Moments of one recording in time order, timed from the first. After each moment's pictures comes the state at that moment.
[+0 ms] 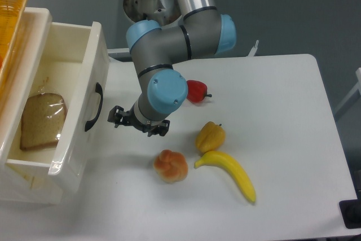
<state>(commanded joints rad) 2.30 -1.95 -1.62 -1.40 1.28 0.49</state>
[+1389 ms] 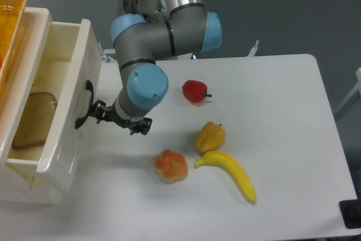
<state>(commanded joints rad) 2.23 -1.91 -1.62 -1.40 1.22 0.50</state>
